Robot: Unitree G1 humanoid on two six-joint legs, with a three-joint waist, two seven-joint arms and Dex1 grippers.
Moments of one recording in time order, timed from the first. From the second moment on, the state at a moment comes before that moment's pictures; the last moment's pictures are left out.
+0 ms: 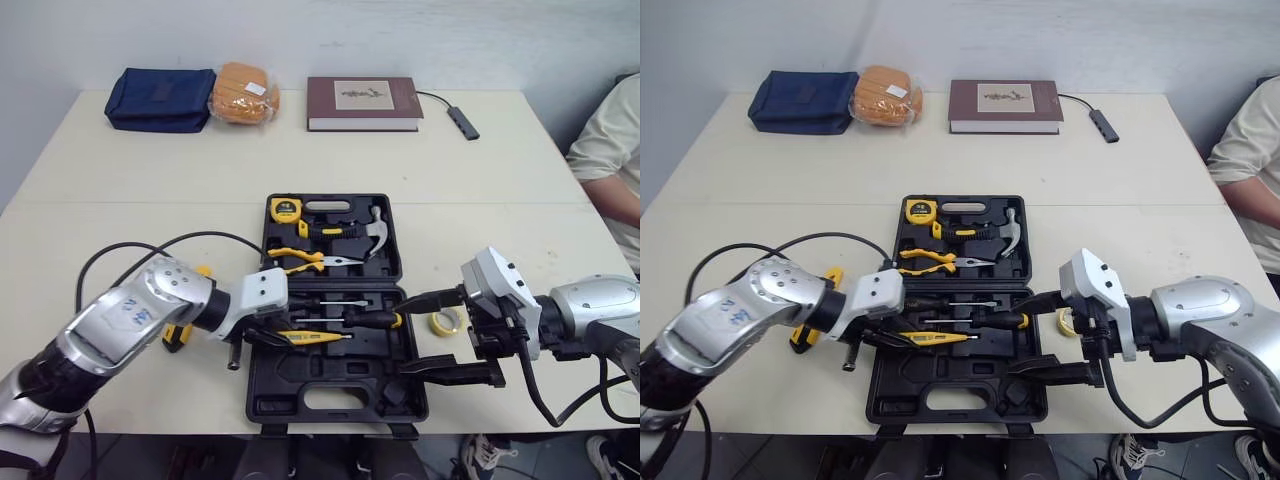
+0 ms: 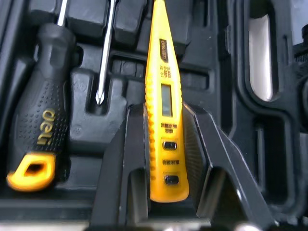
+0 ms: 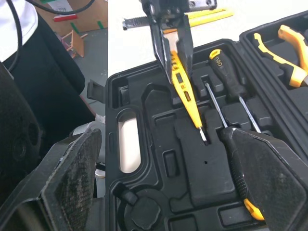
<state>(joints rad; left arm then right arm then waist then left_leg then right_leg) -0.57 0.93 -0.43 -0.45 -0.42 0.87 -1.00 -0.23 -1.01 -0.13 -0.64 0.89 0.87 1.09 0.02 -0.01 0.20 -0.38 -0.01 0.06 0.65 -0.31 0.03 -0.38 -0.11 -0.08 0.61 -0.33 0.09</state>
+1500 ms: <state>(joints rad) -0.32 0.65 -0.20 -0.25 -0.41 0.54 -1.02 -0.22 -0.97 -0.07 -0.66 0.85 0.80 1.01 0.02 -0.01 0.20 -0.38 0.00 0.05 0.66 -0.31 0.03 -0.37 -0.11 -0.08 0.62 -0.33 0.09</state>
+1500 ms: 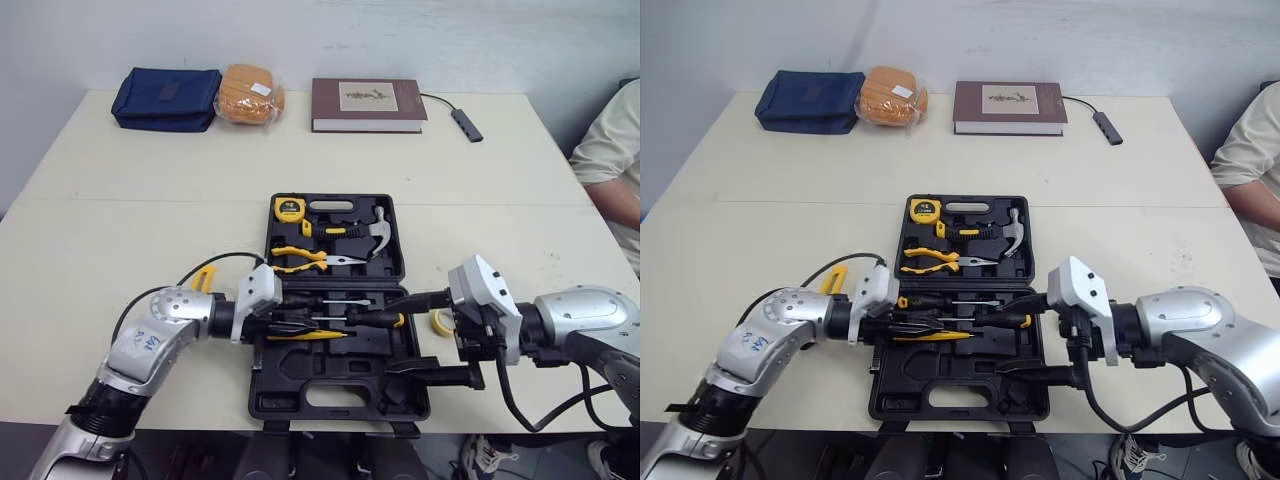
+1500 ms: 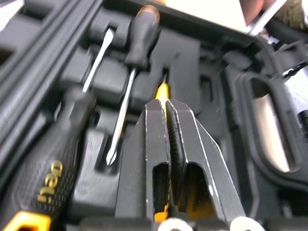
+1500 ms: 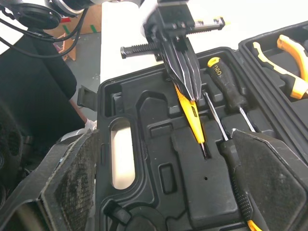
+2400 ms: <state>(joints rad) -0.28 0.75 -0.24 -0.30 -0.33 0.50 -1.03 -0.21 -0.95 -0.07 -0.64 0.81 0.76 1.00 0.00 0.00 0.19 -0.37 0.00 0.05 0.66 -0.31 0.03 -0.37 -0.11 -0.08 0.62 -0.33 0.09</state>
